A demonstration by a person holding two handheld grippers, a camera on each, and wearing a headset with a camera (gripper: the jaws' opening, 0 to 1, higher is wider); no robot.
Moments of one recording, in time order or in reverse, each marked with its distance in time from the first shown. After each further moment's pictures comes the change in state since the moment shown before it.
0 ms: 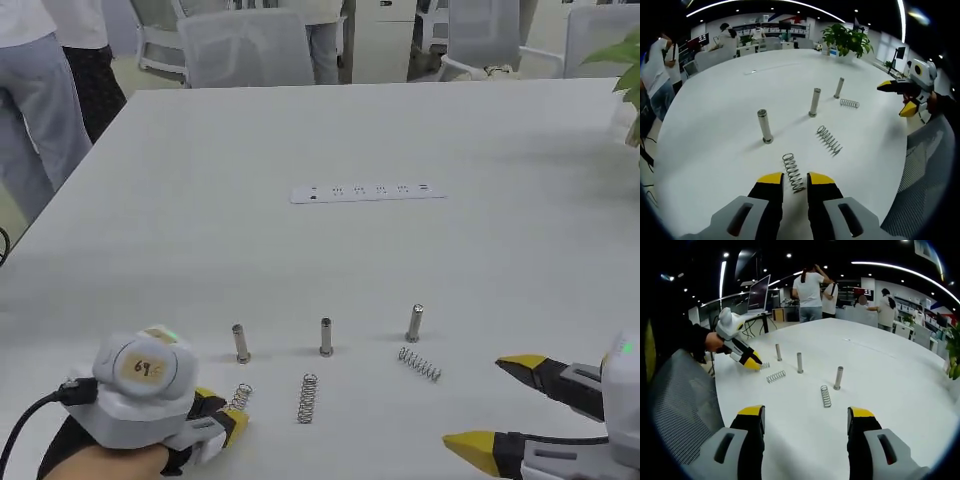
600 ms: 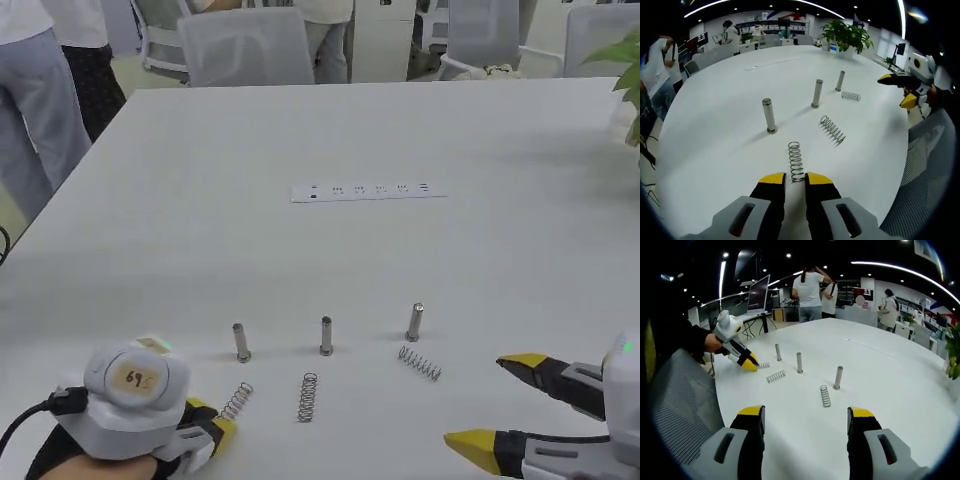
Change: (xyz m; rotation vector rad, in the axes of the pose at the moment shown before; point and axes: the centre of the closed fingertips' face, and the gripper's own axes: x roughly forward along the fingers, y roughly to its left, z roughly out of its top) left arm -0.005 0.010 -0.014 0.007 0.021 0.016; right arm 0.001 -0.001 -0.001 0.001 0.002 -0.002
